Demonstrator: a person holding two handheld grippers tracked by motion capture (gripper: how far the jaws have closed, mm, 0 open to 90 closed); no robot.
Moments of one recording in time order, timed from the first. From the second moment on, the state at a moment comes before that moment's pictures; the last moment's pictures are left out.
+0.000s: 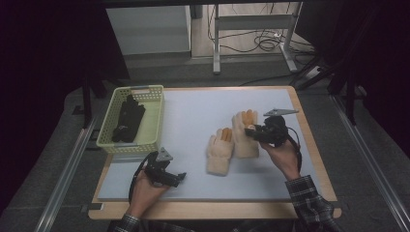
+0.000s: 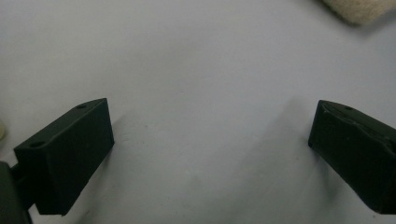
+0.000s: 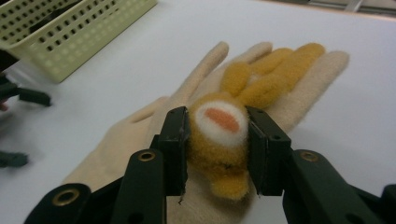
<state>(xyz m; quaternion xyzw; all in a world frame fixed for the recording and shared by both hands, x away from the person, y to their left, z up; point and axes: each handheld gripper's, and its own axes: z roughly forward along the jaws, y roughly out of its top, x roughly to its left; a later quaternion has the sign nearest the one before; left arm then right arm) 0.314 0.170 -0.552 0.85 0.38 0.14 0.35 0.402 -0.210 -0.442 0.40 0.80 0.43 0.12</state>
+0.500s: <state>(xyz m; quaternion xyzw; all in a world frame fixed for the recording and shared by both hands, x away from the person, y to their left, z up) 0.314 0.170 -0.552 0.84 0.39 0.14 0.35 0.372 -0.139 -0.463 0.38 0.81 0.42 0.11</state>
